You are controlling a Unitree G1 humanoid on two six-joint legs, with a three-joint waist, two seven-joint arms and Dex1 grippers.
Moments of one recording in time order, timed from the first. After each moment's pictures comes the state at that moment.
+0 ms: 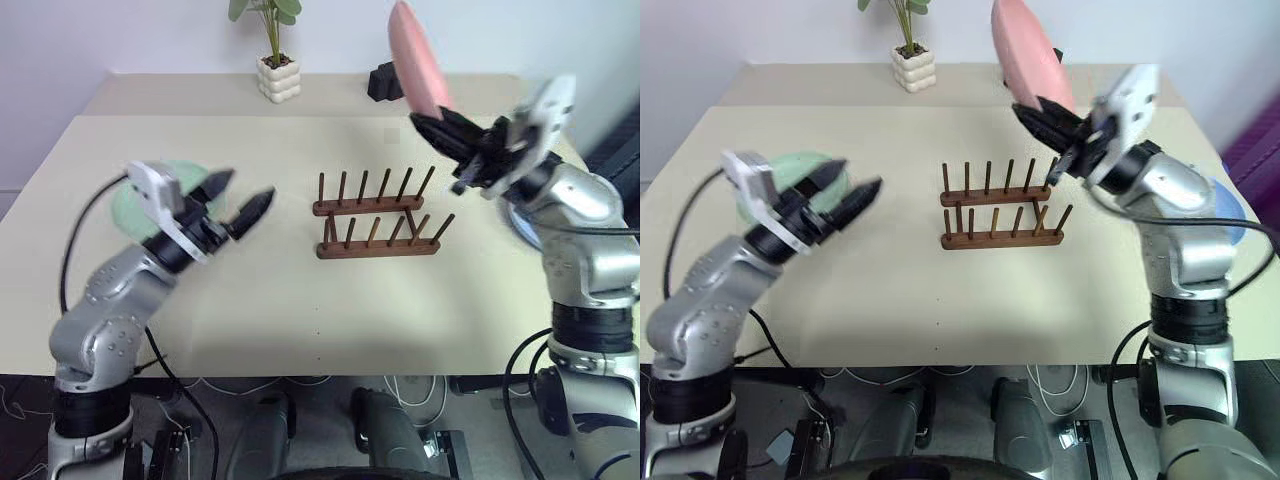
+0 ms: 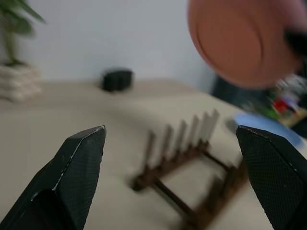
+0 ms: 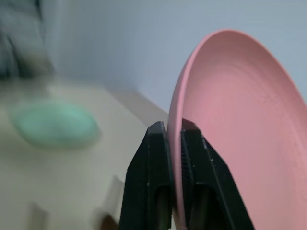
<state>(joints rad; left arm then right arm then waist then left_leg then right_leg) -0.21 0.50 0.18 -0.46 -0.77 0.56 -0.50 -0.60 -0.61 -0.23 -0.21 0.67 0.44 0.78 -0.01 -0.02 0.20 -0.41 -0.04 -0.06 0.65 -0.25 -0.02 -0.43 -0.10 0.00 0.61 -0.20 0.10</state>
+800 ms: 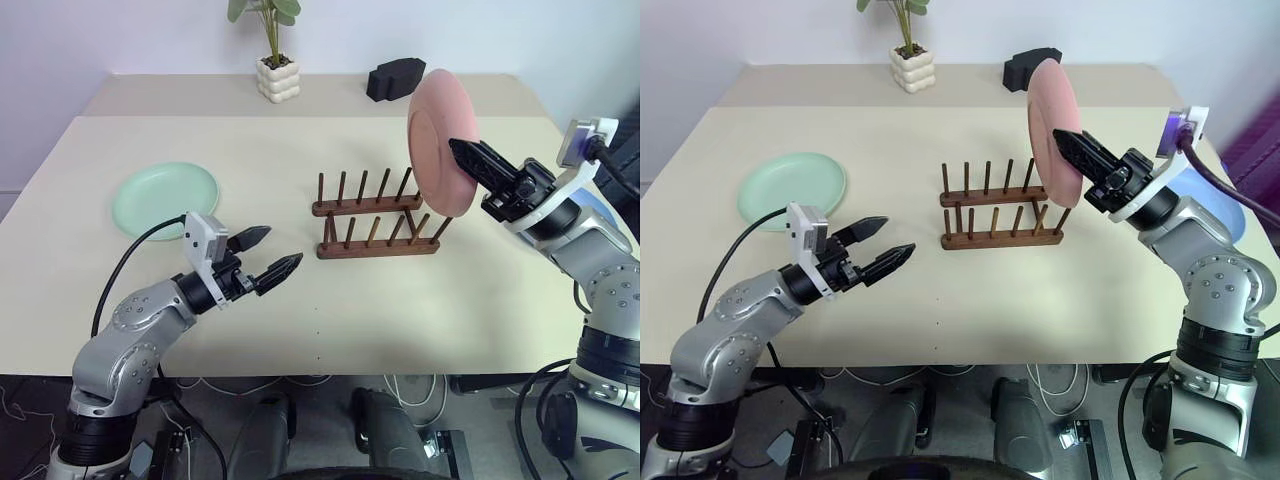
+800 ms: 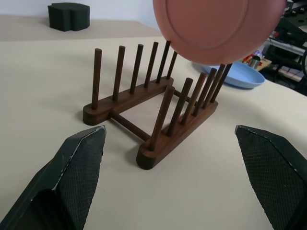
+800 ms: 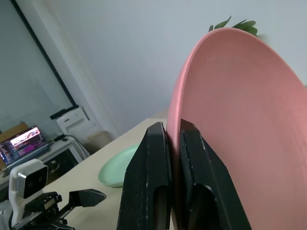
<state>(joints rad) -0.11 0.49 0.09 -0.46 -0.68 0.56 -0.60 -0.47 -0.57 -0.41 -0.16 1.12 0.78 0.60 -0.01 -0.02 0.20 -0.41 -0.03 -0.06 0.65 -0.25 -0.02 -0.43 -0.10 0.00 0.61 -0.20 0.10</state>
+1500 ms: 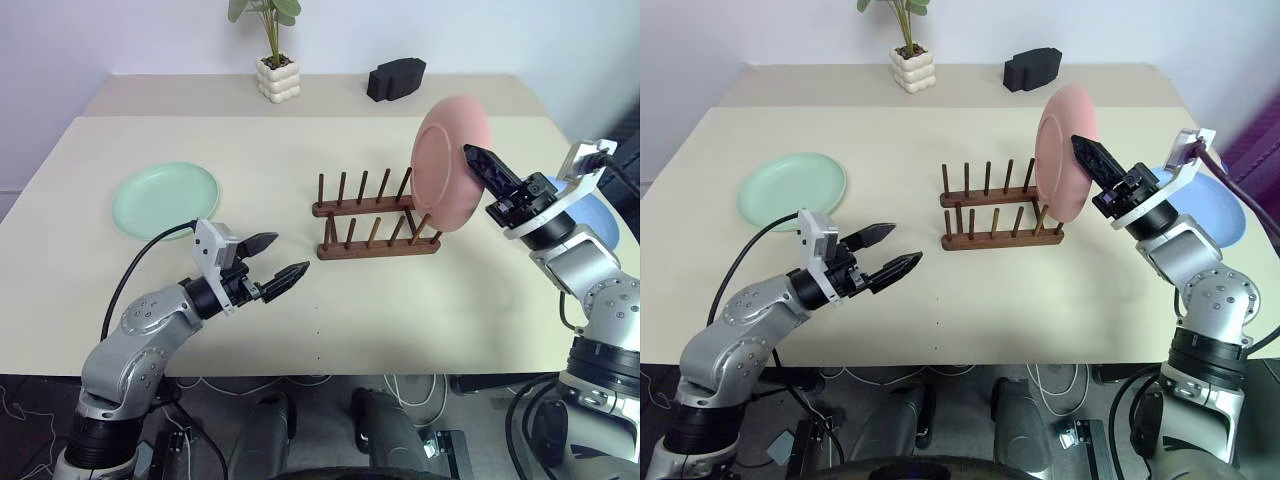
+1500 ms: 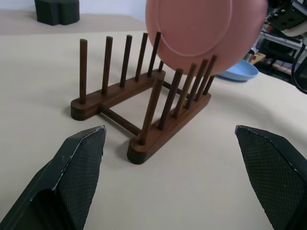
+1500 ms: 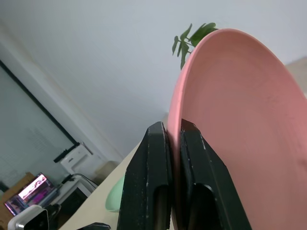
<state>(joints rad) -0.10 0.48 0.05 -0.46 -0.64 0.54 -0.63 -0.43 -0.50 -0.48 -0.09 1.26 0.80 0.46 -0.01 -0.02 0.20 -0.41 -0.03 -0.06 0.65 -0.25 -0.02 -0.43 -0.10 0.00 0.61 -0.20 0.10</state>
